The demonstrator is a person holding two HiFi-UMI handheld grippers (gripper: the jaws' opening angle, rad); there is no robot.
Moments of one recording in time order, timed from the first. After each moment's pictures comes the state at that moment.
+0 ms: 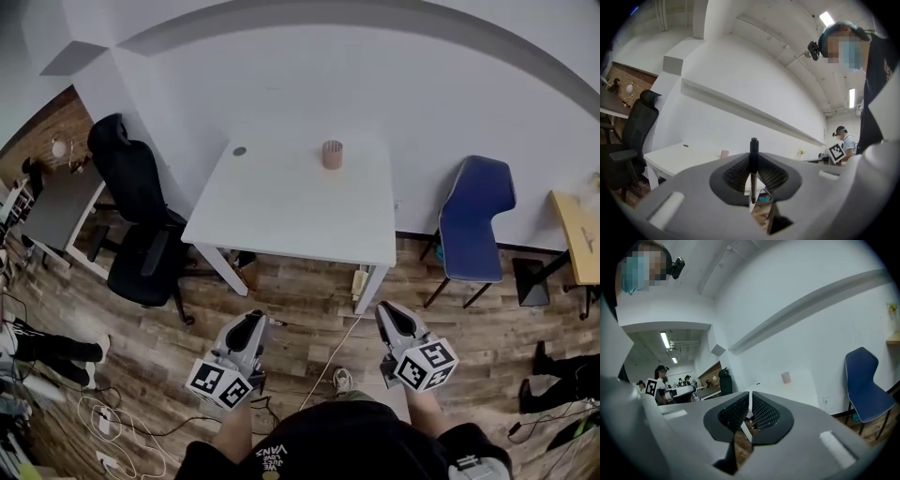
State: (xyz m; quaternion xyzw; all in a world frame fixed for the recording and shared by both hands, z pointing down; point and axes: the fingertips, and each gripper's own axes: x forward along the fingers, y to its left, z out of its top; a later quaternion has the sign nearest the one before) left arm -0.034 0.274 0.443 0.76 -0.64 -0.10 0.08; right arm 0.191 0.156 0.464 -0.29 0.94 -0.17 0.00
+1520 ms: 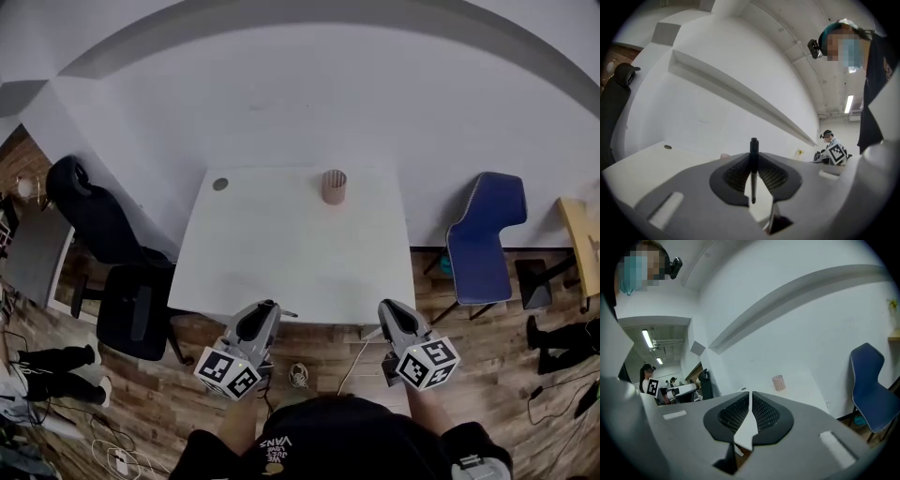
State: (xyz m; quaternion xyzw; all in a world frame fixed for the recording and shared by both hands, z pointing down) left arm -0.150 0.031 0.452 0.80 -0.58 -0.09 0.11; right arm 0.074 -0.043 0.476 -0.35 0.92 -0.19 -0.01
